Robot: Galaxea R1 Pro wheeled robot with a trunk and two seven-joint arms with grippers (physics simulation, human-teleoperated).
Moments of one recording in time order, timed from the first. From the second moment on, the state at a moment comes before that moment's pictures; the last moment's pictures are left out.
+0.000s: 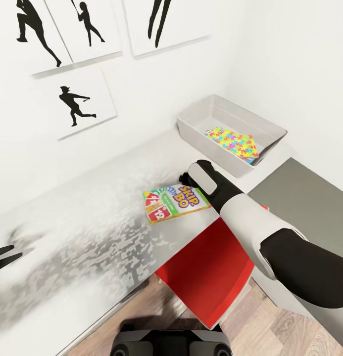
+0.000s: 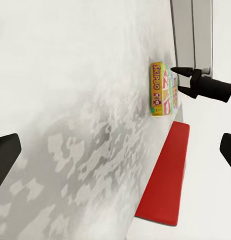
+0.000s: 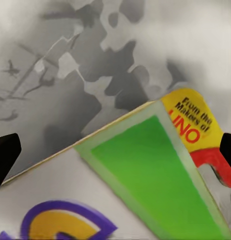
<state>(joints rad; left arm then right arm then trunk) -0.40 0.72 0.52 -0.84 0.37 0.88 -1.57 -1.39 0.17 0.52 -0.54 -1.02 0.61 -0.76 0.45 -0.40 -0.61</state>
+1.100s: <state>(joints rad) -0.40 0.71 0.52 -0.85 0.37 0.88 -1.57 -1.39 0.17 0.50 -0.54 -1.01 0.69 -0.76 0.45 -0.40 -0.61</state>
